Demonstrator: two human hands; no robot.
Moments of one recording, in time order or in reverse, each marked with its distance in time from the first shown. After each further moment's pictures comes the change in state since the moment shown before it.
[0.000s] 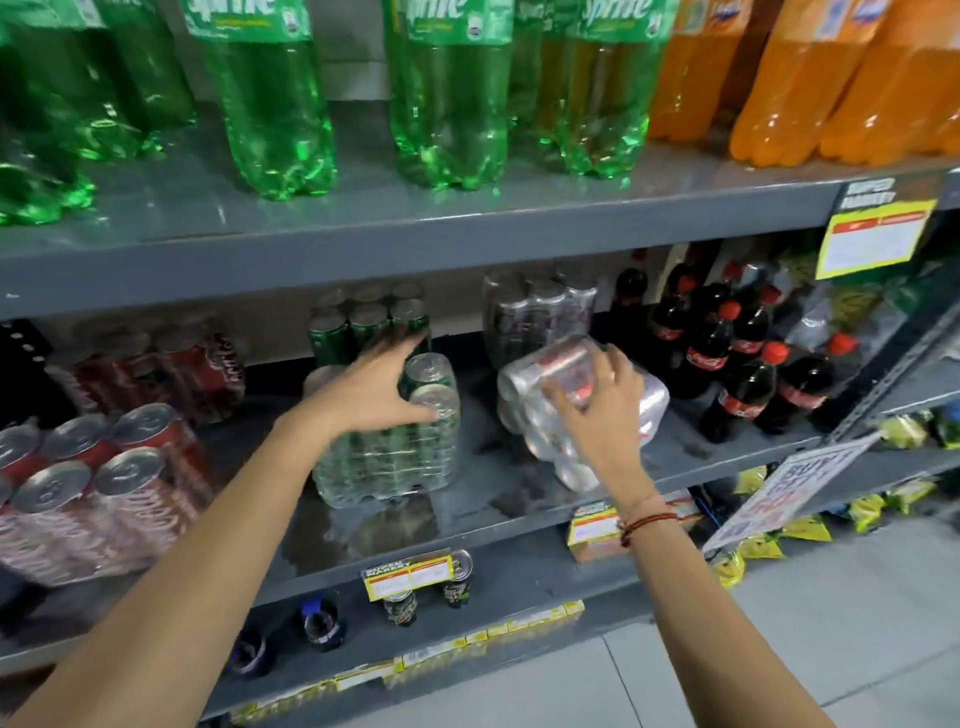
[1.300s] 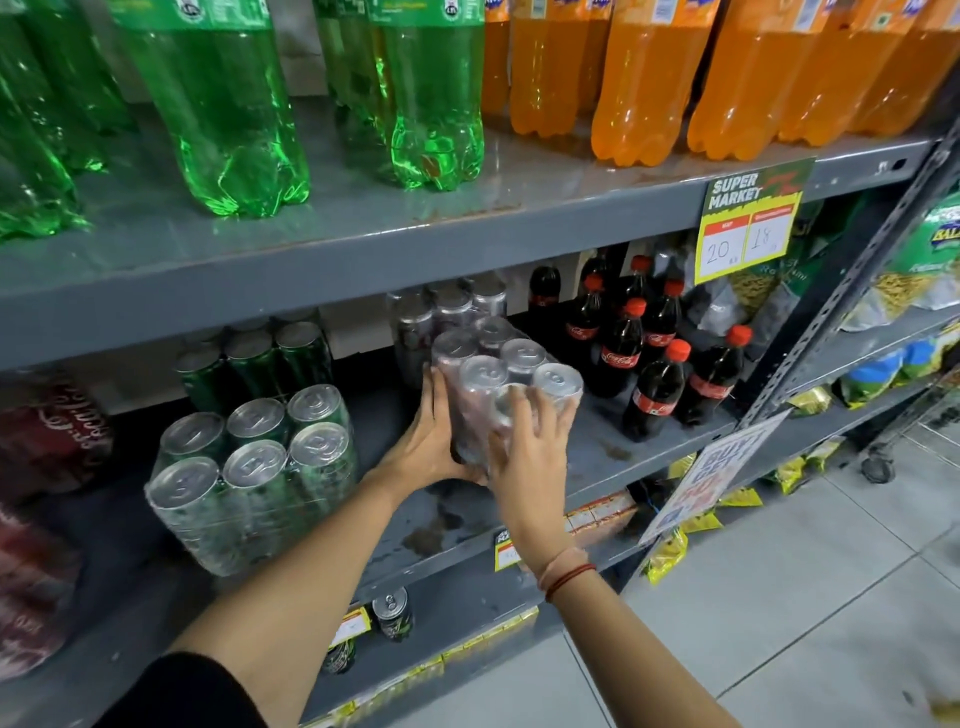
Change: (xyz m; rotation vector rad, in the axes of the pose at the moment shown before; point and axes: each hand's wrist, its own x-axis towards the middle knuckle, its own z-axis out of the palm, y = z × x) left_hand 0.091 0.087 0.142 -0.163 -0.082 0.128; right_hand -0.016 0.029 -0.001 -0.139 0.043 0.026
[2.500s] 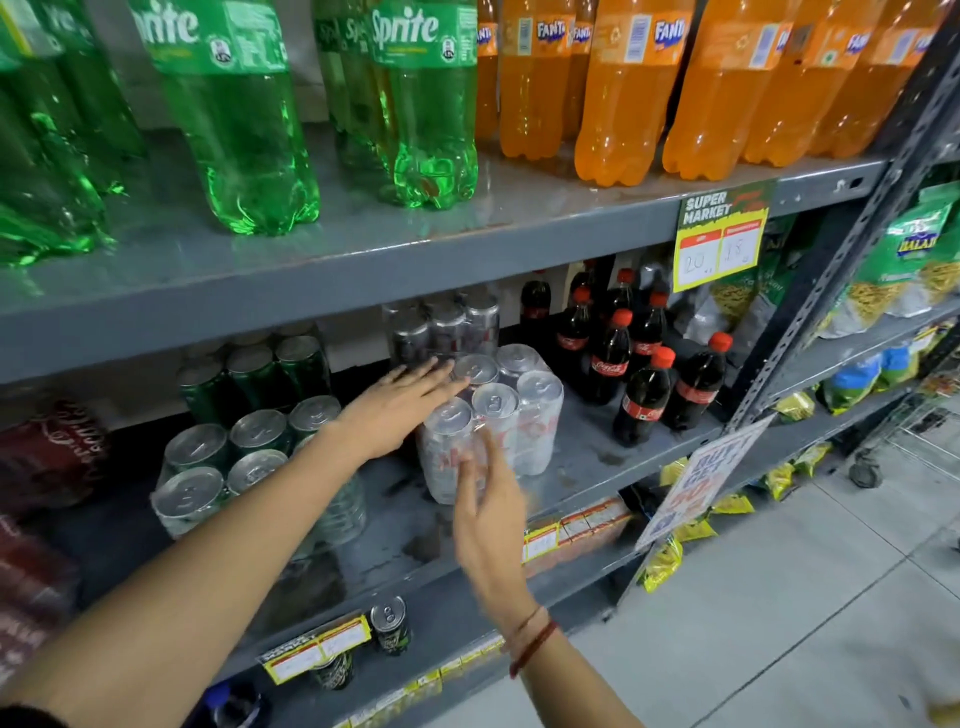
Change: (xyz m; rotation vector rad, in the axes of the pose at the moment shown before) left_hand -0.007 0.009 -0.079 0.712 -0.105 0.275; right_hand -0.046 -0.032 0.016 0.539 0.004 0.228
